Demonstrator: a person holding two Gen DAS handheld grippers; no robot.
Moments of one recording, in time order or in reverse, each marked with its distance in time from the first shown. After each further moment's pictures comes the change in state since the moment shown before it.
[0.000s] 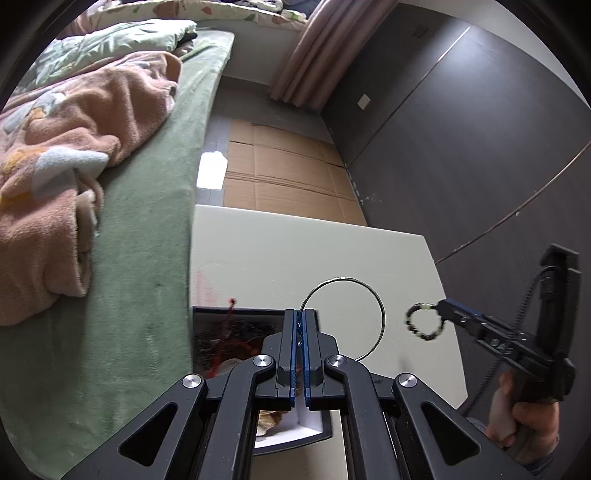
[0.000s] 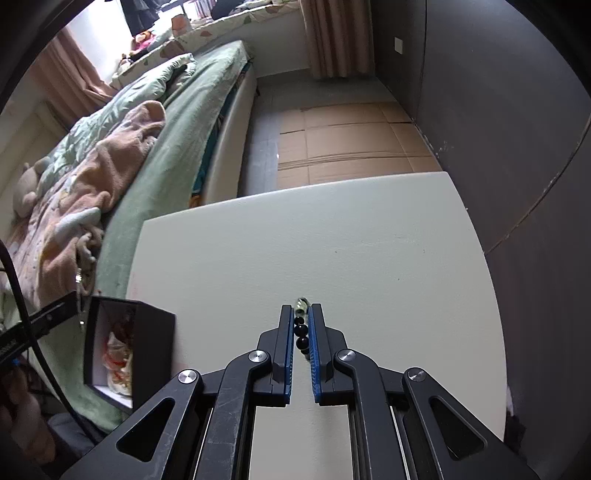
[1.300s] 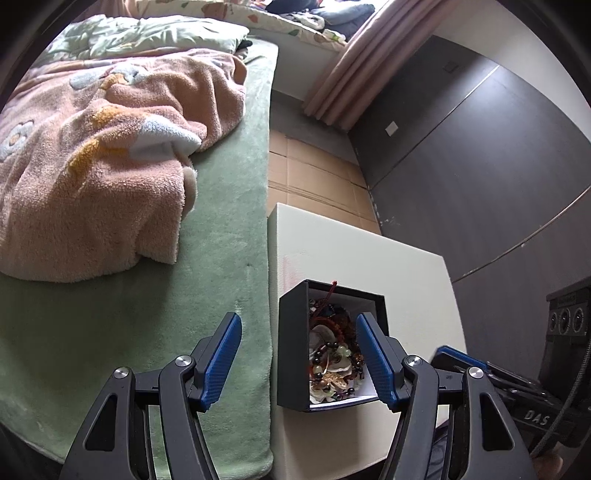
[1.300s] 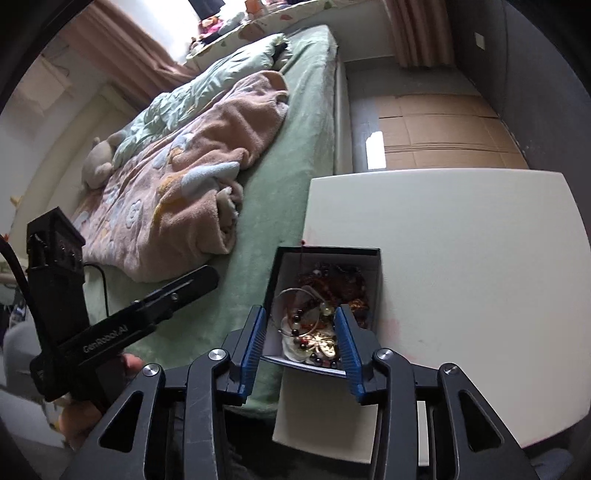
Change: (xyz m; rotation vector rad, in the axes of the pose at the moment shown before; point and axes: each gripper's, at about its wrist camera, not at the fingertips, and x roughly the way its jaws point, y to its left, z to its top) left arm -0.051 0.073 -0.030 -0.109 -0.061 0.022; right arm -0.011 0.142 -0.039 -0.026 0.066 0.270
